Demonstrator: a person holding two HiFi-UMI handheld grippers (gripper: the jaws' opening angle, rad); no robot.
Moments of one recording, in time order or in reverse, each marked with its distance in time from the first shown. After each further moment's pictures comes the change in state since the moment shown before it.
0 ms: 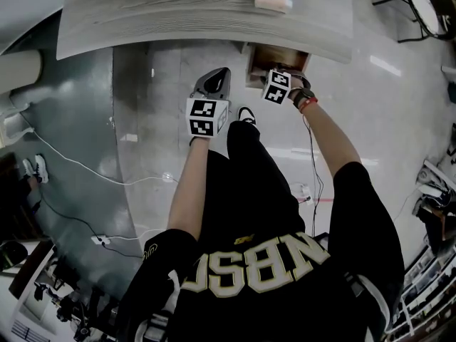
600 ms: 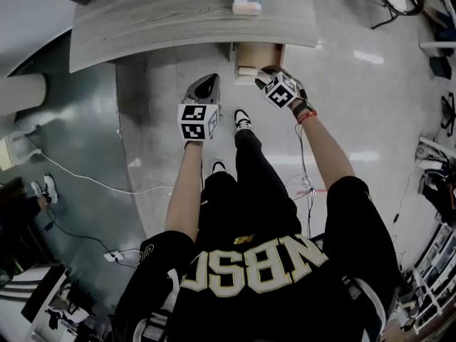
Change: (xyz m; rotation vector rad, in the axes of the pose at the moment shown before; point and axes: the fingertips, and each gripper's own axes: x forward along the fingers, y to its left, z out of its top) left arm -0.084 -0.041 0.066 0.032 -0.032 -0.069; right arm -0.157 0.016 0.020 0.451 -0.195 -0.132
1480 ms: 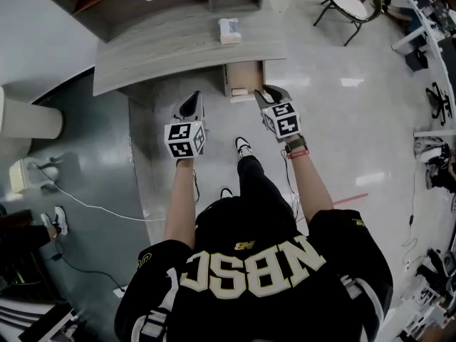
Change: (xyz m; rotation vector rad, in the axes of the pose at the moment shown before) left arm -0.142 -0.037 0.100 0.108 -0.201 0.007; right arm -0.229 0.046 0.066 0.439 -0.485 -0.344
